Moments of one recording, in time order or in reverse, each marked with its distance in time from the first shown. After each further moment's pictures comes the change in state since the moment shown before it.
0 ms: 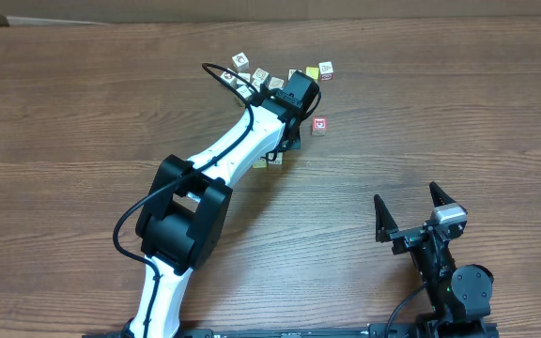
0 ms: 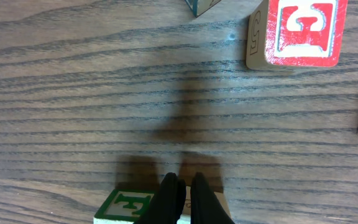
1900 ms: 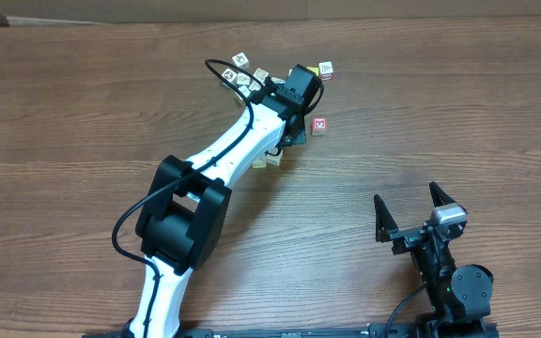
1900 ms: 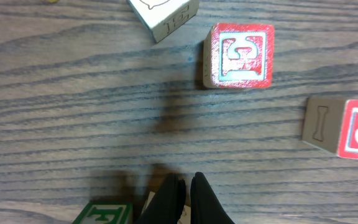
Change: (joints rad) left arm 0.000 0.000 0.020 0.049 0.048 0.026; right arm 0.000 0.000 0.000 0.000 0.000 0.000
